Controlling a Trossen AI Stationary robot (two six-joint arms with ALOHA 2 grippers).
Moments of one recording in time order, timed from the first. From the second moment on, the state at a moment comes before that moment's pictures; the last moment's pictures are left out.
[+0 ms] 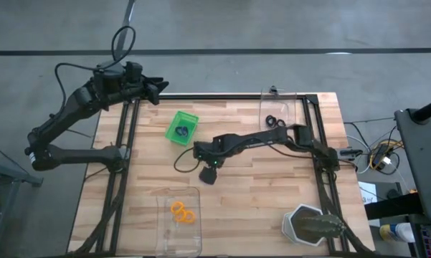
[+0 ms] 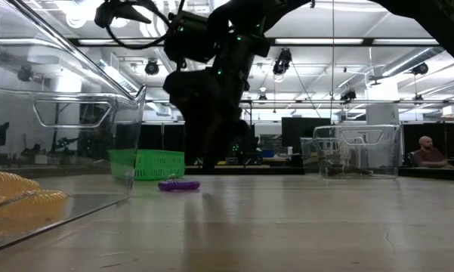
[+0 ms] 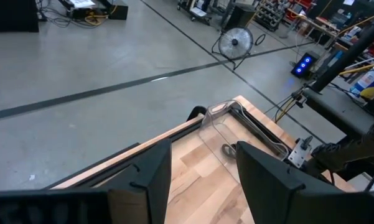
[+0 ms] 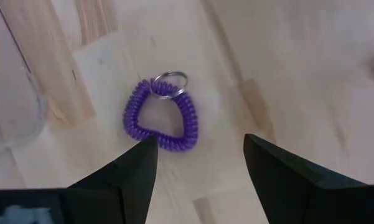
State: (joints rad) left arm 0.60 0.94 1.29 -0.62 -0.04 -0.39; right arm 0.00 2.25 1.81 -0.78 -0.11 0.45
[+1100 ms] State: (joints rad) left arm 0.60 0.94 1.29 -0.62 -0.05 -0.39; right arm -0.01 2.29 1.79 -0.81 -0.15 0.44
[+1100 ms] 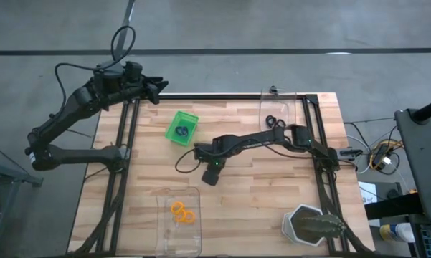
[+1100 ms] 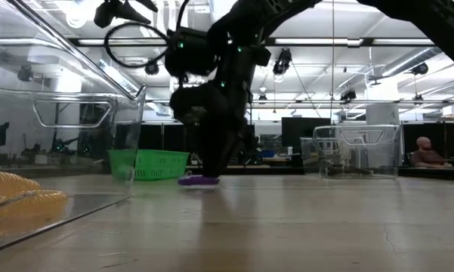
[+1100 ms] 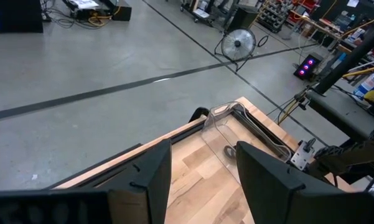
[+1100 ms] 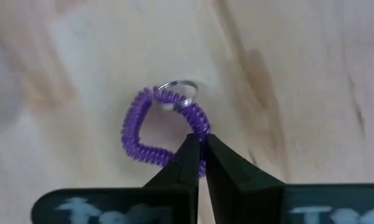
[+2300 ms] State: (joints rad) left arm 0.60 0.86 1.30 -0.43 0.03 -0.28; right arm -0.20 2.04 2.34 -0.88 0.09 0.39
